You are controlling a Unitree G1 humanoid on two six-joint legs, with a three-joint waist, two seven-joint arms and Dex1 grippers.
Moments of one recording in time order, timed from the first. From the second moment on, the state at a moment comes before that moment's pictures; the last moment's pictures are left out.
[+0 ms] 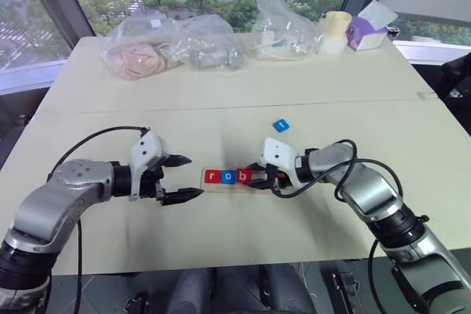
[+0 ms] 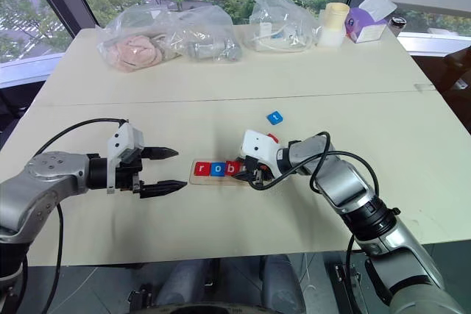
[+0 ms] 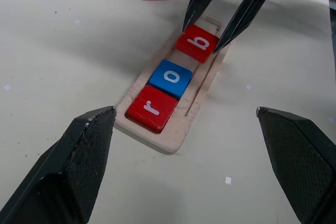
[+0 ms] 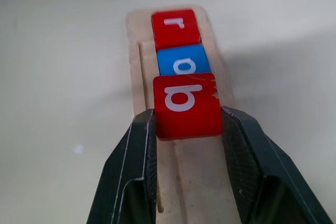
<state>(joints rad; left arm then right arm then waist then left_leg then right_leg) -0.21 0.85 0.02 -0.42 -0.58 0.71 -0.97 -0.54 -0.61 0.40 -0.20 0.14 0.63 1.01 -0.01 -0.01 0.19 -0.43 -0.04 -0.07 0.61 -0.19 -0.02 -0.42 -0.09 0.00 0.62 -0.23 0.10</state>
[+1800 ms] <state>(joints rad) -0.33 0.71 -0.01 -0.33 -0.52 0.64 -0.91 -0.45 -0.41 0.15 -0.08 0.08 0.76 0.48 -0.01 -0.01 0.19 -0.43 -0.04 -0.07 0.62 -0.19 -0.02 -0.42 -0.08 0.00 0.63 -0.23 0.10</state>
